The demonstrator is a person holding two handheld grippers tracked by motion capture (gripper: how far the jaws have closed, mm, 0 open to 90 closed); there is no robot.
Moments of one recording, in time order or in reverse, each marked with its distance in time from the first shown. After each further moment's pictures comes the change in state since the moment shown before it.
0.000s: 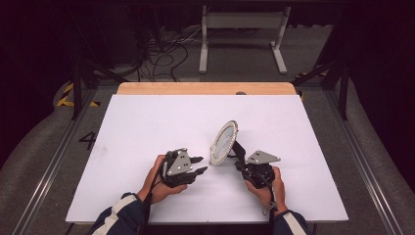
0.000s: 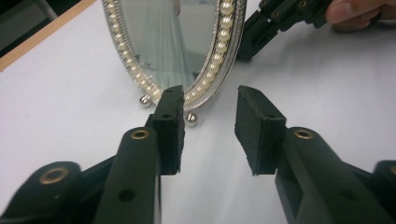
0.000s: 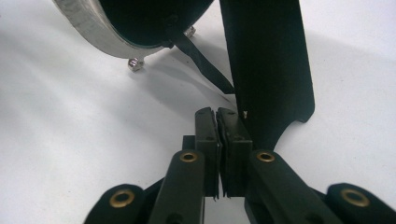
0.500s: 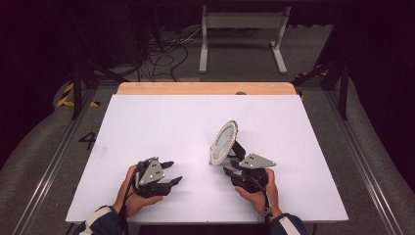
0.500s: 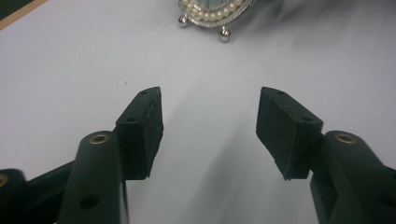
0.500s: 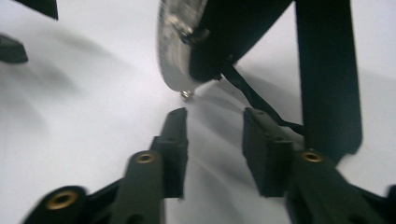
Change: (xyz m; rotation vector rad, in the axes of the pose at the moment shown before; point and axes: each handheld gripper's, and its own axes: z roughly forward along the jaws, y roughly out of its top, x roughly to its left) left arm 0.000 -0.054 -0.049 0.079 0.105 -0.088; right arm 0.029 0.011 -0.004 -0.078 0.055 0.006
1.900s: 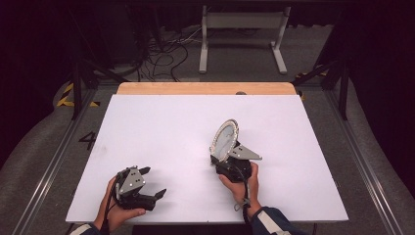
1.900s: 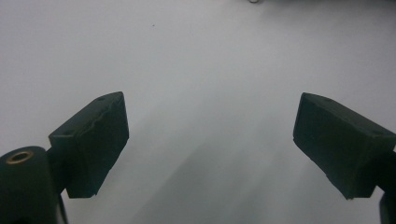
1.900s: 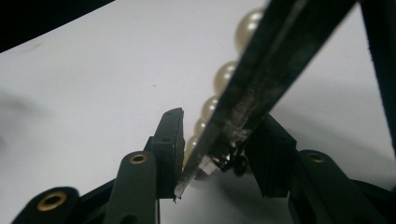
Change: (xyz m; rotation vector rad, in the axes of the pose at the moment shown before) left arm 0.000 -0.033 -0.029 0.012 0.049 -0.153; right arm 0.010 0.015 0.042 -0.109 -0.061 0.151
